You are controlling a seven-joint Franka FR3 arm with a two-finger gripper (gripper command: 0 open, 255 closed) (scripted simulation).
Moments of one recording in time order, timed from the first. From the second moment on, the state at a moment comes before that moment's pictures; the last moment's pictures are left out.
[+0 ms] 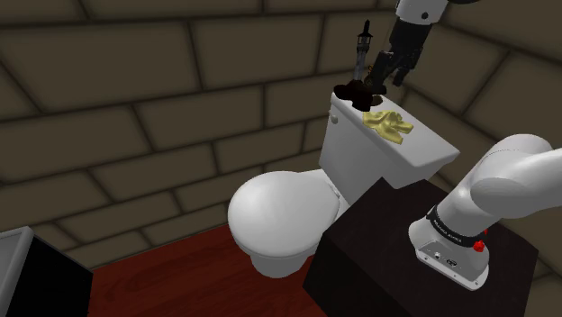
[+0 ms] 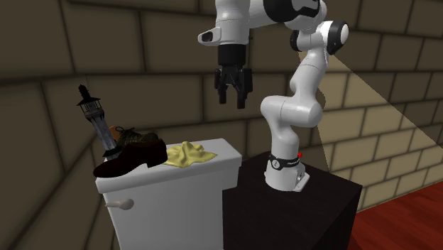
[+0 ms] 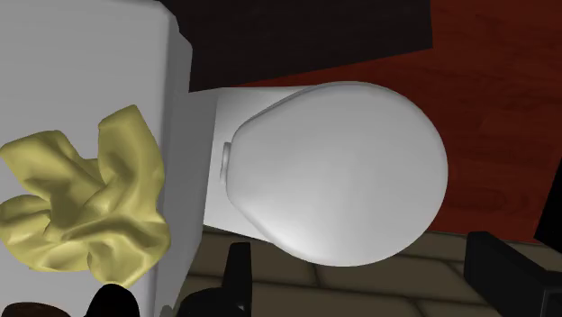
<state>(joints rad) -0.02 -0.75 0.02 -2.43 0.03 1.70 0.15</state>
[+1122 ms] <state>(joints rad) -0.18 -0.70 -0.19 -2.76 -0.16 2.06 -0.05</state>
